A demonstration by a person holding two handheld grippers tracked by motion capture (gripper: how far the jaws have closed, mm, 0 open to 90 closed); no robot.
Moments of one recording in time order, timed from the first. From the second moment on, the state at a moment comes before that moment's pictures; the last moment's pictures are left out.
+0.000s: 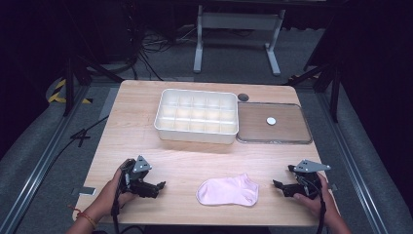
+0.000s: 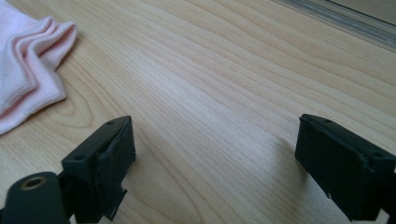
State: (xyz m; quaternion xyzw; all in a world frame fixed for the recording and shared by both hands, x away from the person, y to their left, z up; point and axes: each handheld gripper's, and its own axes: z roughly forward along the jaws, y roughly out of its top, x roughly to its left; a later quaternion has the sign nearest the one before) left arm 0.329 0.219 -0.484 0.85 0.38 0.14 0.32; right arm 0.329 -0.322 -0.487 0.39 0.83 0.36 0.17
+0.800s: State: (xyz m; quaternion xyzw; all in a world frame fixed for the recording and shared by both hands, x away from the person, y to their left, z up) left arm 0.332 0.208 -0.484 0.88 0.32 0.11 0.33; right arm 0.330 -0.326 -0.484 0.39 0.83 0.37 0.16
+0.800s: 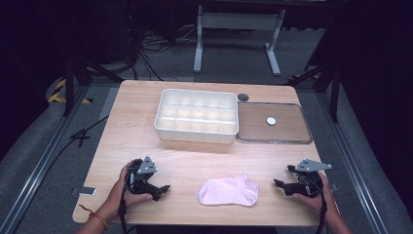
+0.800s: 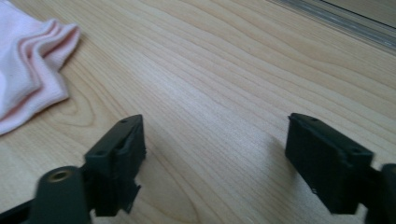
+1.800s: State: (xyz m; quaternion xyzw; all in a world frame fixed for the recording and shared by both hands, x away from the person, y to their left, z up) left arm 0.322 0.156 -0.473 0.88 0.29 0.06 0.37; right arm 0.305 -0.190 -0.460 0.20 0.88 0.41 0.08
